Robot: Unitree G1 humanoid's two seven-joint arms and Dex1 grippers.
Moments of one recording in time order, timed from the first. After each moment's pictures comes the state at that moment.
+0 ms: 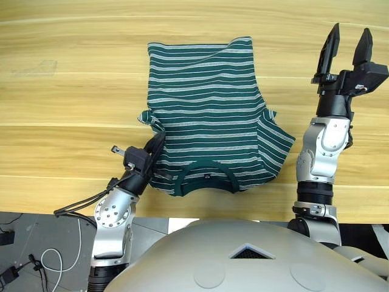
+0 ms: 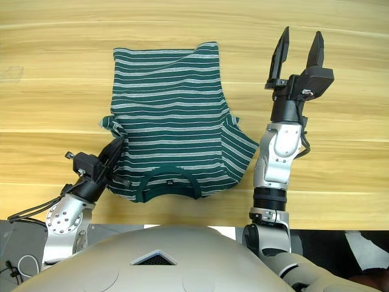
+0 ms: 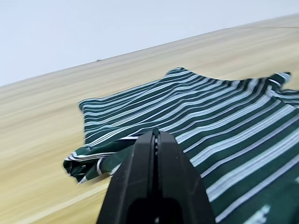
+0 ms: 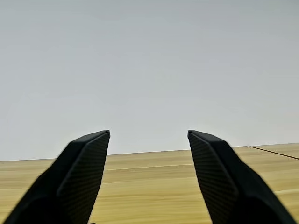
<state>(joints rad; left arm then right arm) 0.63 0.29 -0.04 -0.42 -0.07 -0.16 -0.44 -0.10 -0.04 -0.15 0.10 0.13 -0.46 0.09</state>
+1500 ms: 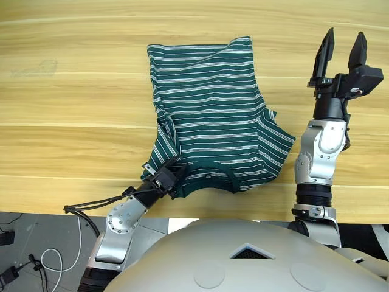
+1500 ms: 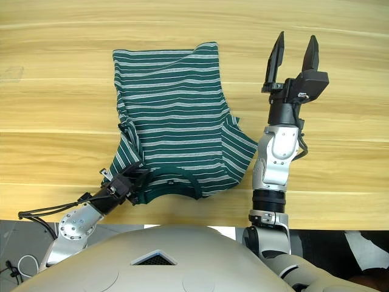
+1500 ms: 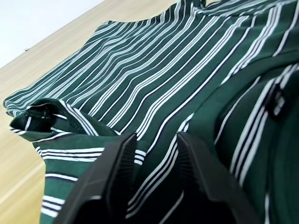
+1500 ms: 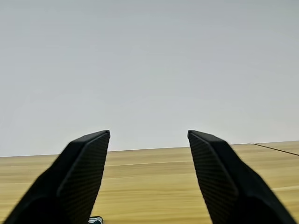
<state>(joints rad) 0.66 0.45 -0.17 -0.33 0.15 -0.22 -0.45 -0.08 -0.04 -0.13 0.10 0.13 -0.46 0.09</state>
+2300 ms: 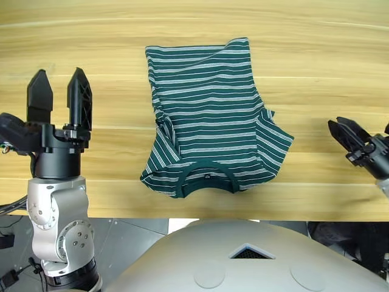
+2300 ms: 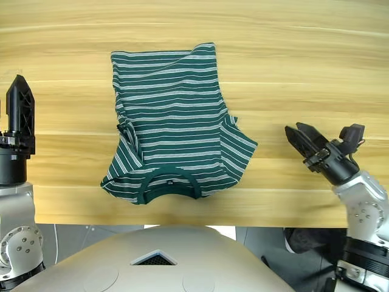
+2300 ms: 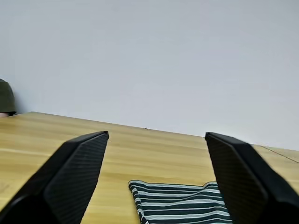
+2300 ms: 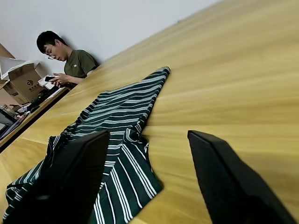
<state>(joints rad) 0.54 0.37 0.34 -0.73 -0.78 0.05 -0.17 0.32 -0.67 -0.43 -0.08 0.96 0.60 0.78</state>
